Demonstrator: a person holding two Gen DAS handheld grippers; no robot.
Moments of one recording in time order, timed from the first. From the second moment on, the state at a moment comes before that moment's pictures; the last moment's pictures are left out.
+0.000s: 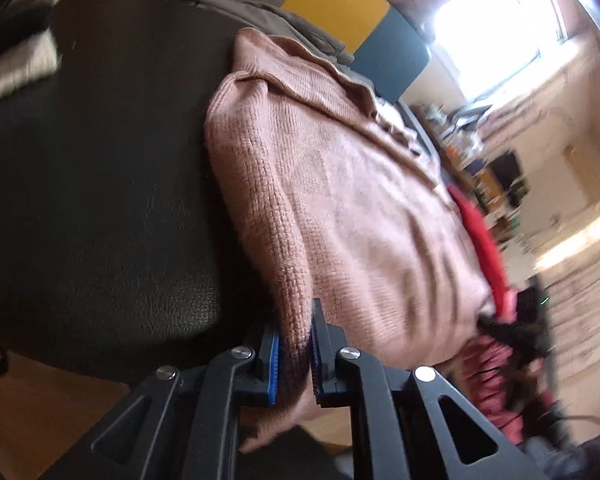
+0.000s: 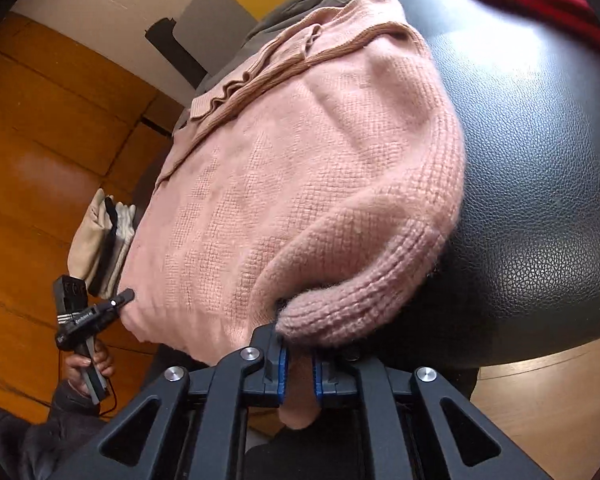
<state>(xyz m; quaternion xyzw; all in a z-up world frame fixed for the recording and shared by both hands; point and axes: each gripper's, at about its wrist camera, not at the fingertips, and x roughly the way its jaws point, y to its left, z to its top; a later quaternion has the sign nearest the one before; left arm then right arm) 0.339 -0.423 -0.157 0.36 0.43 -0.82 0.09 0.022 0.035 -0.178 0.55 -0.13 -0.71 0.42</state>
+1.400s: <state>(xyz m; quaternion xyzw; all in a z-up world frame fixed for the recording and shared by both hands) 0.180 -0.584 -0.182 0.27 0.56 -0.78 0.10 -0.173 -0.038 -0.167 0.54 -0.21 -0.72 0.38</state>
